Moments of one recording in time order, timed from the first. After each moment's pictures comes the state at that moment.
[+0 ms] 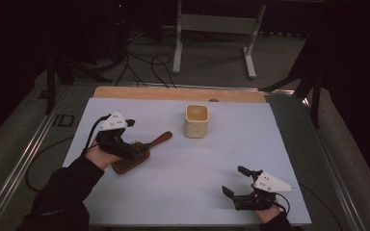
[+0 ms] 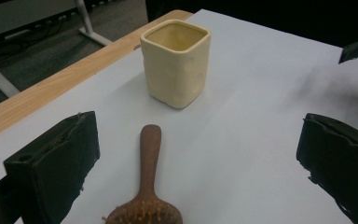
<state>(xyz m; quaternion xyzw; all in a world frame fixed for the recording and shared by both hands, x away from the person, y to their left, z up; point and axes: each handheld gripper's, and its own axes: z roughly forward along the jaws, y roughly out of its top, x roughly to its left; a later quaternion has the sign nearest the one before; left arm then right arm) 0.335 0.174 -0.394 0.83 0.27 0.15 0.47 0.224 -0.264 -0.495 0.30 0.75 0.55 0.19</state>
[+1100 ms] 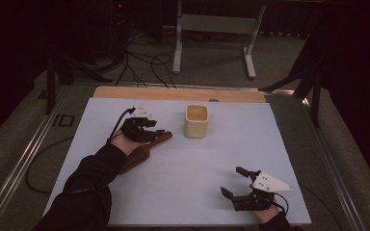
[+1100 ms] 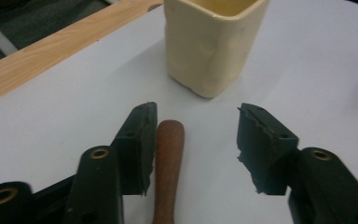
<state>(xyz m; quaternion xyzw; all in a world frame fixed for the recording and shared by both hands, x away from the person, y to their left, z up) 0.397 0.131 -0.435 0.85 0.32 0.13 0.40 0.224 -0.261 -0.497 0.30 0.76 0.55 0.18</state>
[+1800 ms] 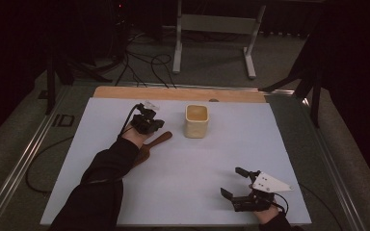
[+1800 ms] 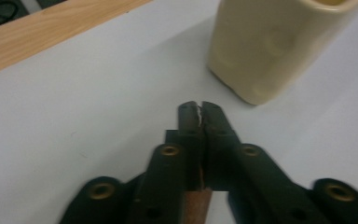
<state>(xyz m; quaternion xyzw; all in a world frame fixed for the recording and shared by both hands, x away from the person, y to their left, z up) 0.435 0.110 -0.456 0.83 0.40 0.13 0.35 0.224 -0.261 -0.496 0.29 0.76 0.55 0.18</state>
